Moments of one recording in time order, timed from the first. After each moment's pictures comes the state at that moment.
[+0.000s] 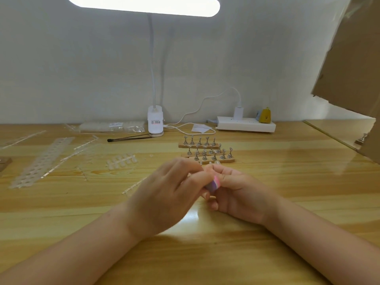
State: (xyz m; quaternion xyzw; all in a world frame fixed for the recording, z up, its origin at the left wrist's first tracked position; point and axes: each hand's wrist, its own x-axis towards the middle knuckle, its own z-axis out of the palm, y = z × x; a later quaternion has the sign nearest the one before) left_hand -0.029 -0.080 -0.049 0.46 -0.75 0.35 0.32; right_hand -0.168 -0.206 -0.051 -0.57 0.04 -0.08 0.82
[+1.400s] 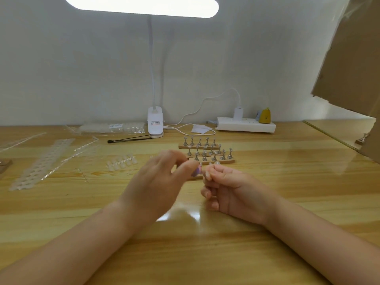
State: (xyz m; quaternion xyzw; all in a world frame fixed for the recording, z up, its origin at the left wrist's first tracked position) left_hand -0.018 -0.080 -0.045 0.60 -0.69 0.32 0.25; right_hand -0.168 -0.205 -0.049 -0.54 0.08 -0.09 0.83
